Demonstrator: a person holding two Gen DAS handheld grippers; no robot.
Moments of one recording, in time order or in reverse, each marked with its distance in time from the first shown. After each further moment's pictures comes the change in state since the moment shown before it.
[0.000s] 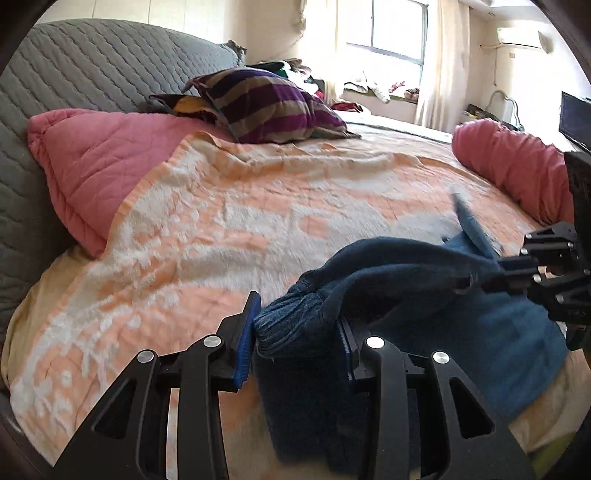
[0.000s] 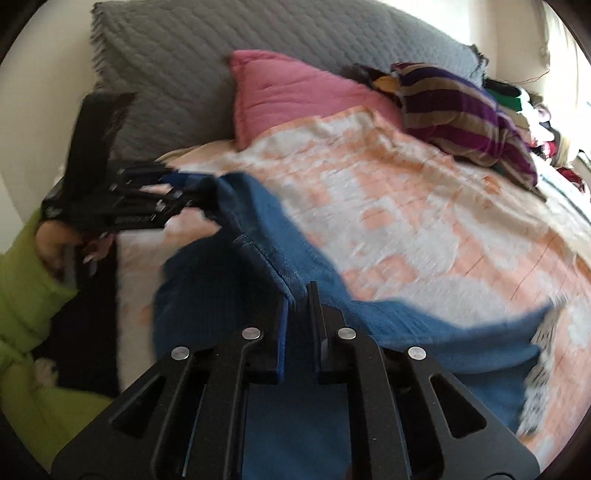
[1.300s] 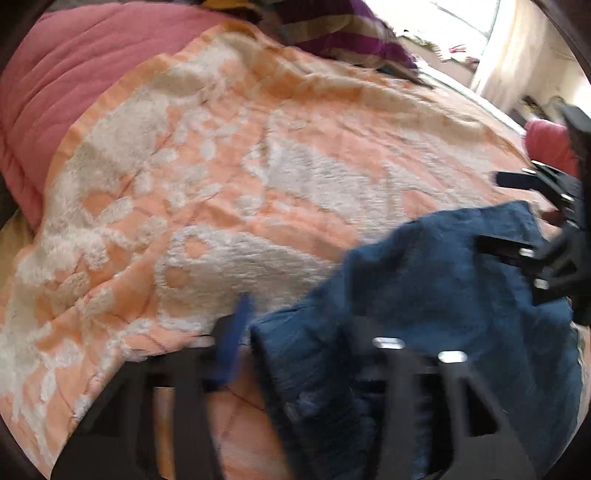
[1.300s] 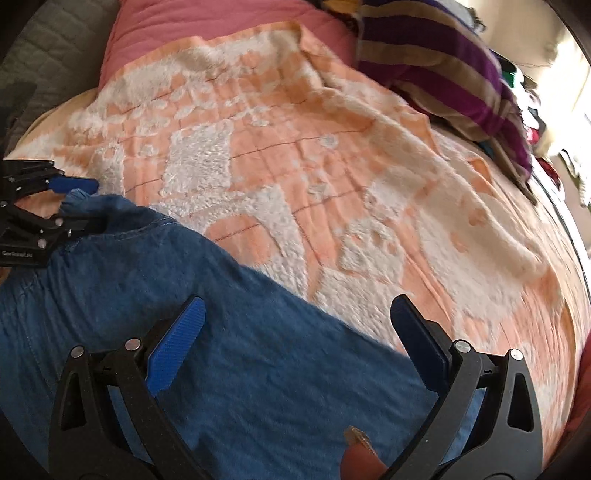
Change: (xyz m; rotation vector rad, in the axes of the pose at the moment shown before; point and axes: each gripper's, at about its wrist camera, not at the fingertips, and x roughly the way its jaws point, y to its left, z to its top) left arm 0.170 0.072 0.048 -0.174 0.281 0.064; right arm 0.187 -0.148 0.096 -0.066 0.303 -0.246
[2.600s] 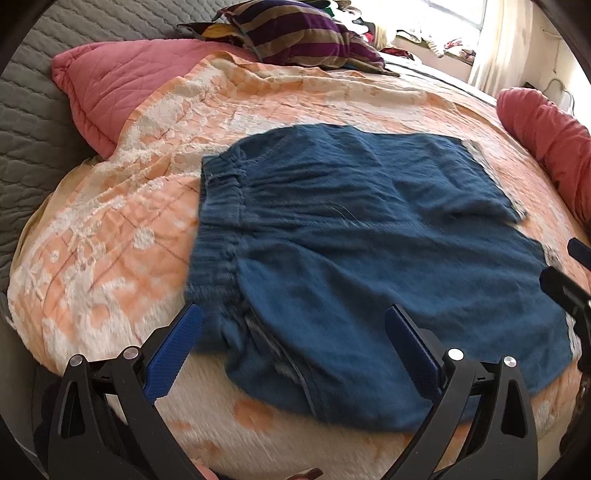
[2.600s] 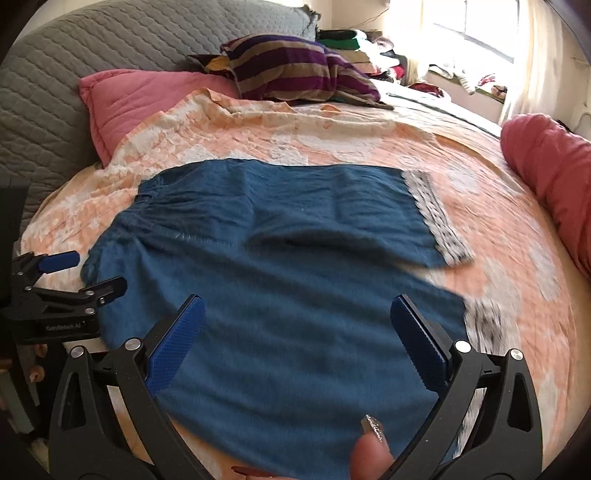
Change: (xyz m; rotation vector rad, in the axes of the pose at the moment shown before) left arm -0.128 -0.105 -0.136 0.000 -0.021 0.106; right arm -0.202 0.084 -0.200 0.546 -0.167 -0.207
